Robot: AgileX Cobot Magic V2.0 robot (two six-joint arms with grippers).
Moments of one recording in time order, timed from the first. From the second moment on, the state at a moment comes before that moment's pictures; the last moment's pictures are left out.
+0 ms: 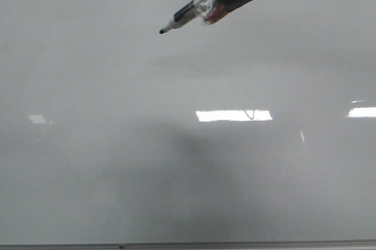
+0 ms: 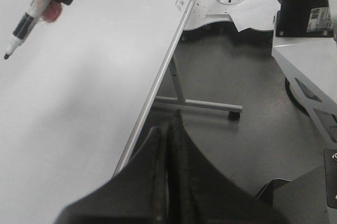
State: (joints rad) left arm -0.91 0.41 -0.52 -0.35 0.68 0.63; right arm 0.58 1.21 -0.86 0.72 0.31 -0.72
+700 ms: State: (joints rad) left arm -0.91 0.41 -0.52 -0.35 0.68 0.63; right arm 0.58 1.59 -1.10 0.73 0.28 -0.72
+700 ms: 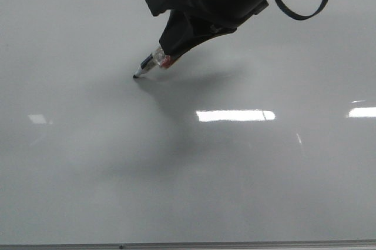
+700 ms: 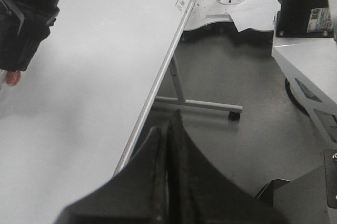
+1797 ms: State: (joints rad) left arm -0.91 0.41 -0.52 -0.35 0.68 0.63; right arm 0.57 1.71 -0.98 0.70 0.39 -0.72
